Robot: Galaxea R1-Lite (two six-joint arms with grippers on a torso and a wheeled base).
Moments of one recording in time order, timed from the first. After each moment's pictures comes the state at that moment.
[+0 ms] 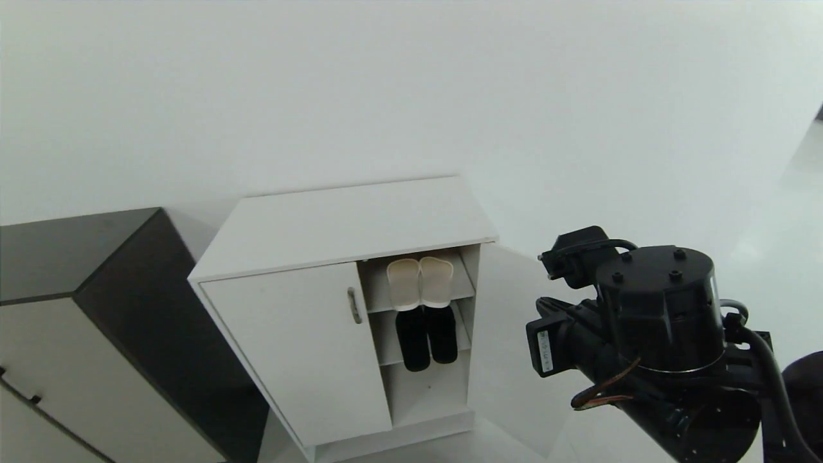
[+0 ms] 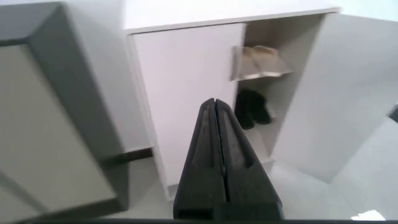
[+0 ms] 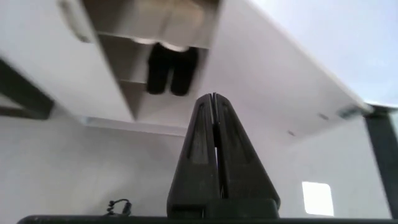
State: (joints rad) left arm 0.00 0.00 0.00 0.00 -0.05 0.02; right arm 0.93 1.63 -0.82 -0.43 -0.70 0.13
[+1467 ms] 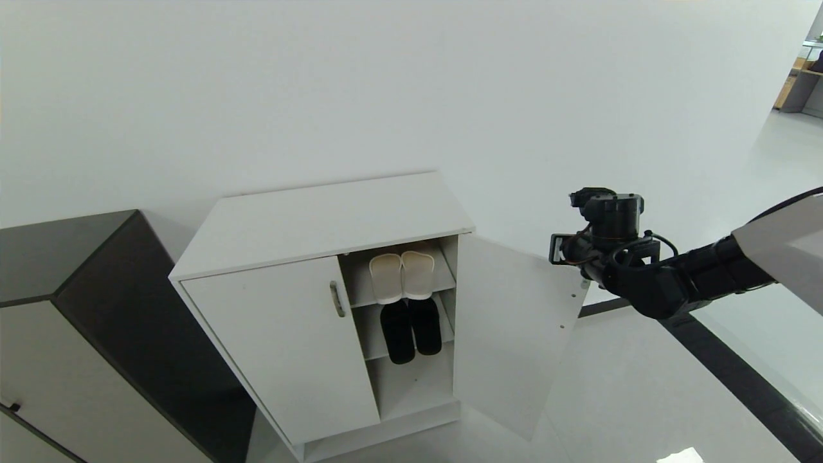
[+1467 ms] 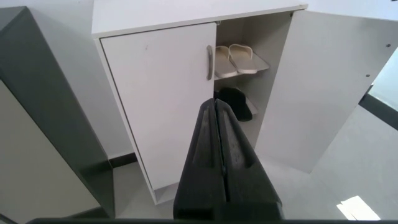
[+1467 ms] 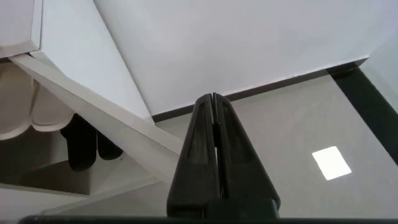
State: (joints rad) left arm 0.00 0.00 0.00 0.00 -0.05 0.02; right arm 0.34 2.14 -1.29 -0.62 -0.37 0.13
